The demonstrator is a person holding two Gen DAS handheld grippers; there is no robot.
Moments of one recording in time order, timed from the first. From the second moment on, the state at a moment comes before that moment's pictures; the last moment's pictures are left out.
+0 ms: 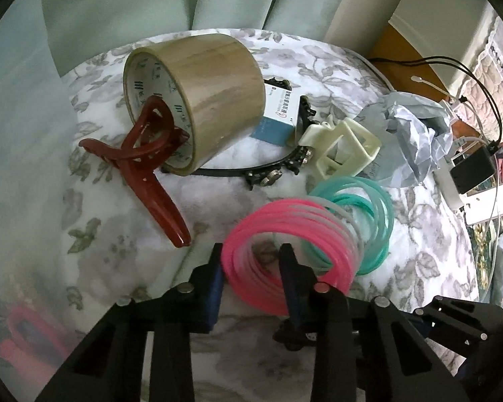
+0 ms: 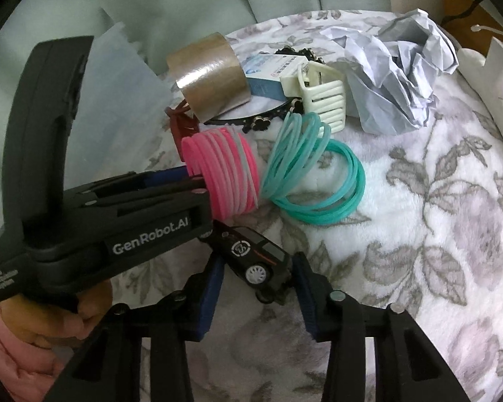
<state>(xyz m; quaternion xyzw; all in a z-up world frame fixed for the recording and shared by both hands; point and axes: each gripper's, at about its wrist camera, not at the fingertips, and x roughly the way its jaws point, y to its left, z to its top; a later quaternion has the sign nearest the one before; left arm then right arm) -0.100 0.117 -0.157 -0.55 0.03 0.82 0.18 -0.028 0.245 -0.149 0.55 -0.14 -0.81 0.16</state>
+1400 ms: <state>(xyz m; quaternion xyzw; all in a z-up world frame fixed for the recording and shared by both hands) -0.046 0.083 -0.009 -0.41 0.03 0.90 0.14 0.028 0.268 -0.066 0.46 -0.14 -0.87 0.13</state>
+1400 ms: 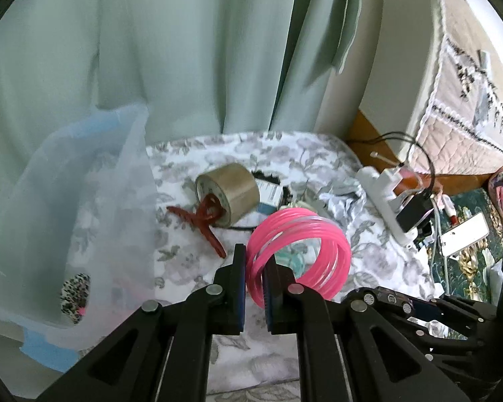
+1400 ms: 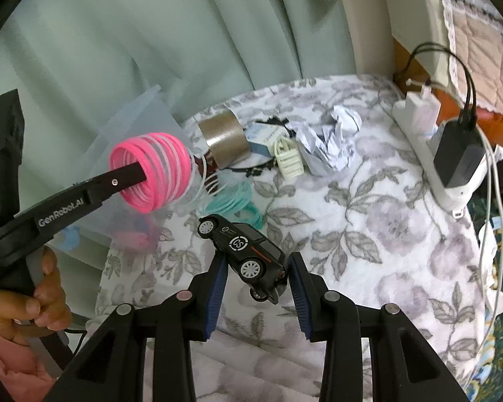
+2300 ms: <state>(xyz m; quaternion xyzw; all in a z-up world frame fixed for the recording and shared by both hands) 0.020 0.011 0.093 -0.26 -0.03 0.95 0.13 0.062 0.228 0.023 0.37 -0.07 -0.92 0.13</state>
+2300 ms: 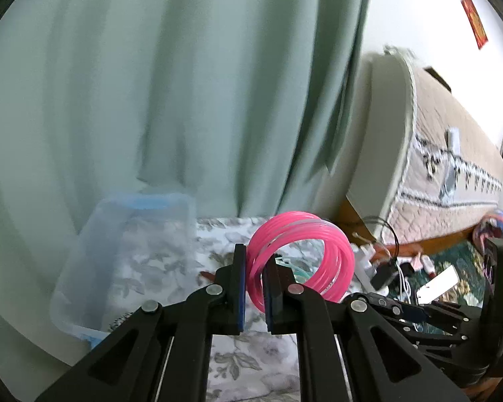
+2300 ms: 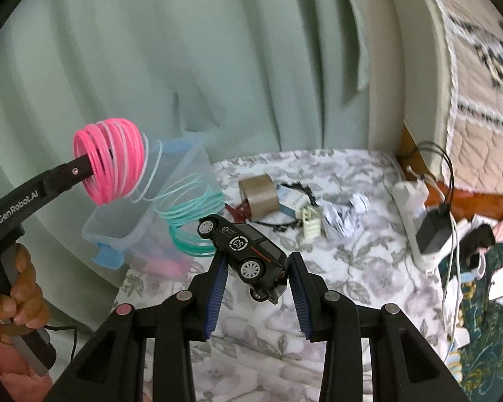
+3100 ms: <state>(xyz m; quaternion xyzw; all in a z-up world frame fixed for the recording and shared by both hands) 0.028 -0.131 0.083 -0.24 -0.15 0.96 0.04 0.038 0.110 0.049 0.37 0.04 -0.91 0.20</state>
